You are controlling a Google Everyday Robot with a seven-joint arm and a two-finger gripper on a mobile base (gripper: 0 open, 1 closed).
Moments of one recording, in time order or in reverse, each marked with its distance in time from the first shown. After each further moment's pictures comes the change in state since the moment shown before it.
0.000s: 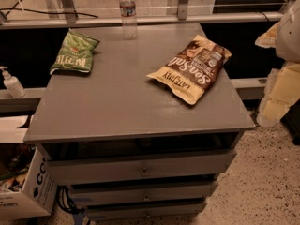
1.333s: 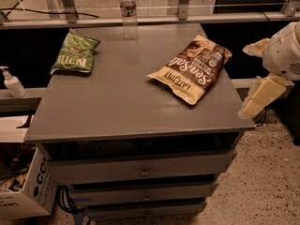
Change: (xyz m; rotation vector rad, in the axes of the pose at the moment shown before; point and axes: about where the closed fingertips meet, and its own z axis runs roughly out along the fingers) arm 0.005 -0.047 0.069 0.036 -0.245 0.012
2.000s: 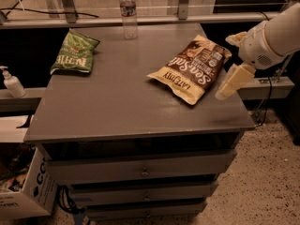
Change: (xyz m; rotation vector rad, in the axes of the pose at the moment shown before) arm -0.016 -0.069 0.055 0.080 -0.107 -0.014
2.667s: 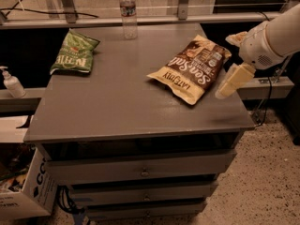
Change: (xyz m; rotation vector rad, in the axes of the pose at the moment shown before) arm -0.001 -0.003 0.002 0.003 -0.028 0.006
